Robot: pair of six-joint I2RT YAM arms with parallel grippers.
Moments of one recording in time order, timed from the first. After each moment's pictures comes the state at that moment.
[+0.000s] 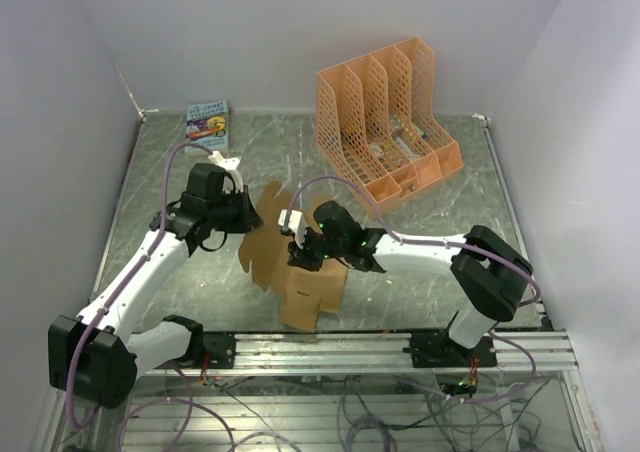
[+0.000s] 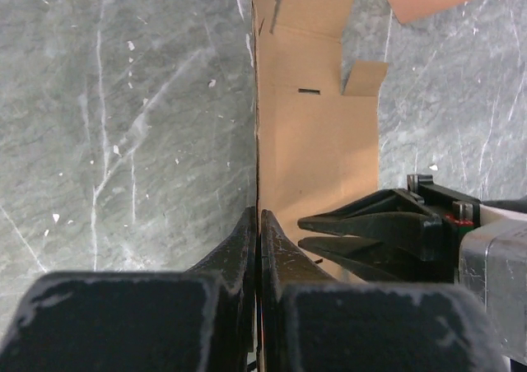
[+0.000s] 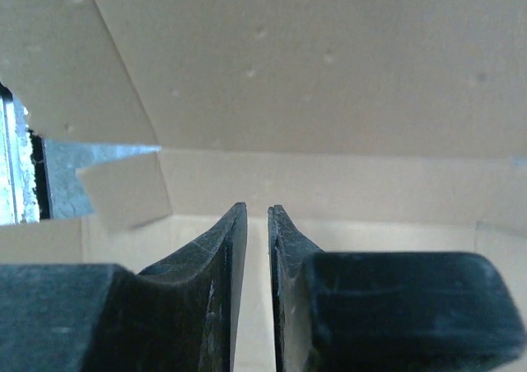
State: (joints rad) left arm -0.33 1.08 0.86 -0.50 0.26 -0.39; right arm 0.97 1.66 0.87 0.18 -0.36 -0.19
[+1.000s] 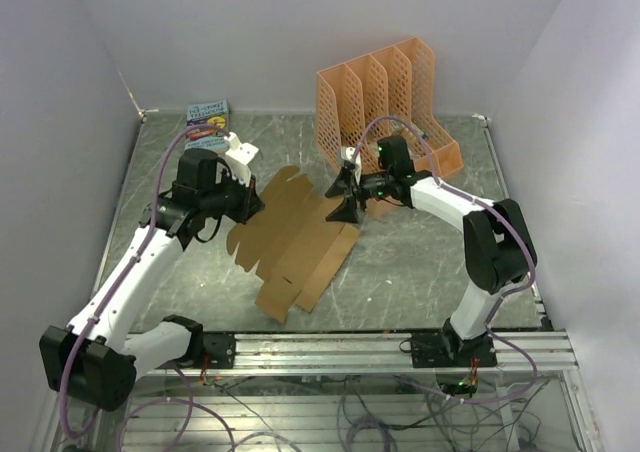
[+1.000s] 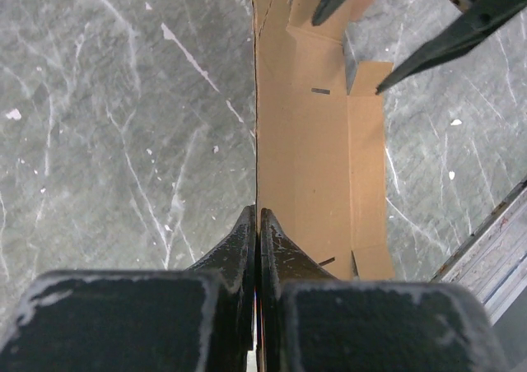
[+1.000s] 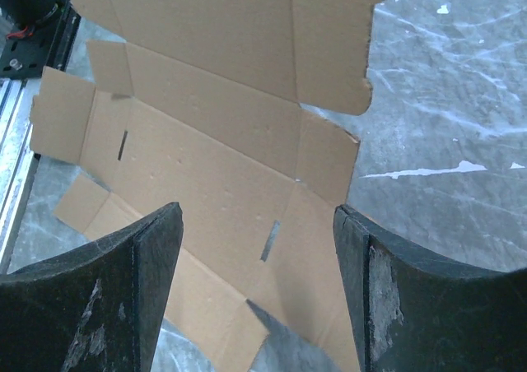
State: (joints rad) left arm -0.33 1.08 0.99 -0.52 0.39 0.04; right arm 0.40 1.76 1.14 -0.09 -1.12 -0.53
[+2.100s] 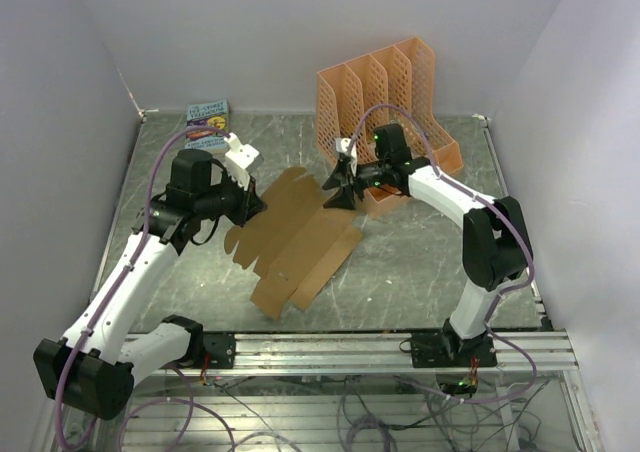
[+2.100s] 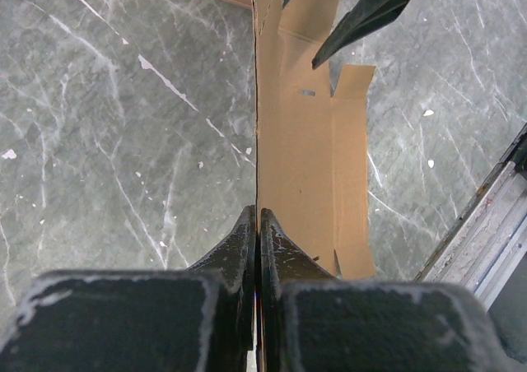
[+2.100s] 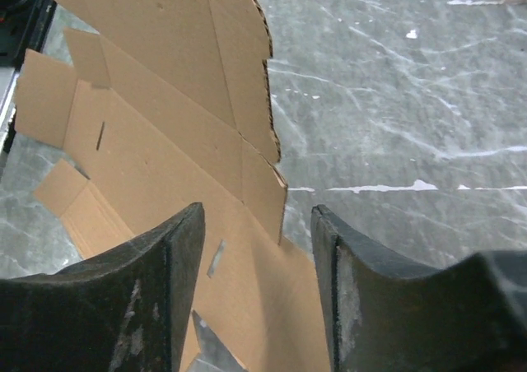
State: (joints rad) left arm -0.33 1.03 1.01 -0.54 0.49 0.12; right arm 0.41 1.80 1.30 -0.24 -1.09 -0.66
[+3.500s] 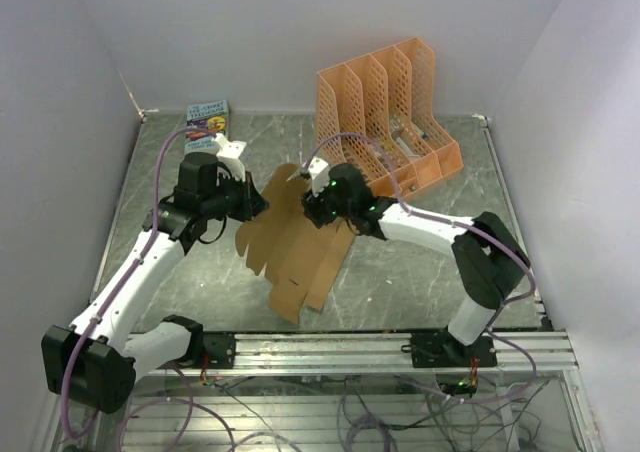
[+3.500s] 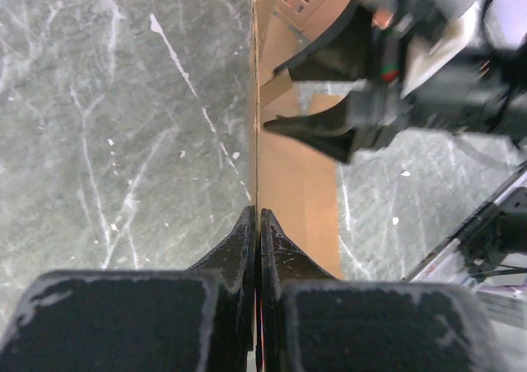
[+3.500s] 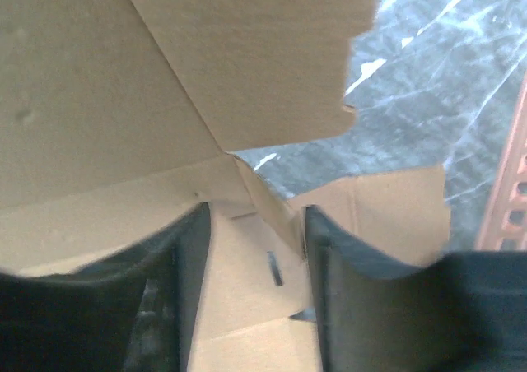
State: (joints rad) left arm -0.33 1.06 0.93 -0.41 0.39 -0.25; right arm 0.79 1.74 1.08 0.10 -0.04 -0.09
